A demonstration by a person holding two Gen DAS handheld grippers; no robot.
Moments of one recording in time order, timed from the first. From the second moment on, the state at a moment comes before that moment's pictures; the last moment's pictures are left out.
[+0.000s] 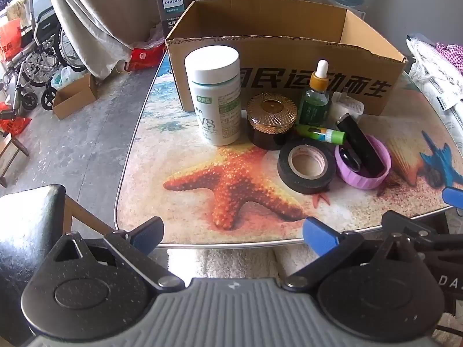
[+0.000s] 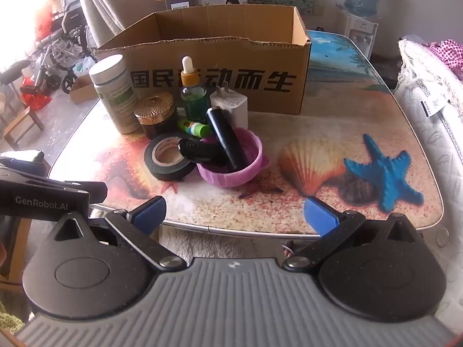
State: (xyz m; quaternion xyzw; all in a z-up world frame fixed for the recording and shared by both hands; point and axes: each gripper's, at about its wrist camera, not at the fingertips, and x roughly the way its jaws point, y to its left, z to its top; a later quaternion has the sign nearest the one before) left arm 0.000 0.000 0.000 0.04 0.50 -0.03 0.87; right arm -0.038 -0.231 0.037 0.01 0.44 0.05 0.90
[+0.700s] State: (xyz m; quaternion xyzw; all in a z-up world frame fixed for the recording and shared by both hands) left arm -0.001 -0.004 0.000 0.06 0.50 -0.03 0.87; right arm -0.036 -0.231 0.038 0.01 0.44 0.05 0.90
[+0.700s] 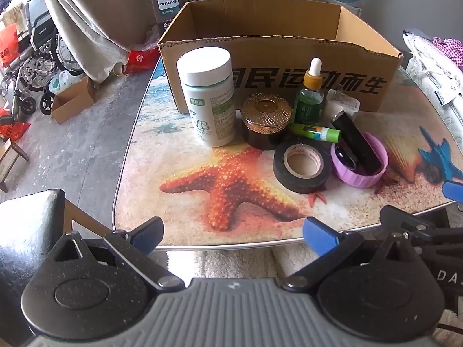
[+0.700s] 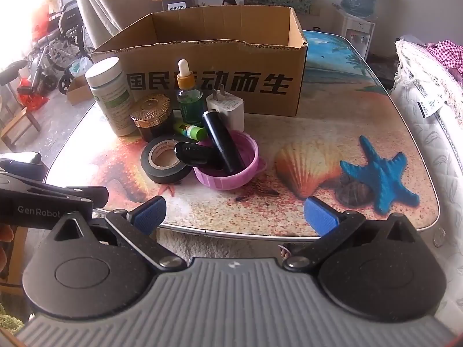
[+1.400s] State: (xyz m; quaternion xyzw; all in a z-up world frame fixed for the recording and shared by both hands) left arm -0.001 -0.004 -0.003 0.06 0.50 -0.03 0.86; right arm -0.035 -0.232 0.038 0.01 0.44 0.05 0.90
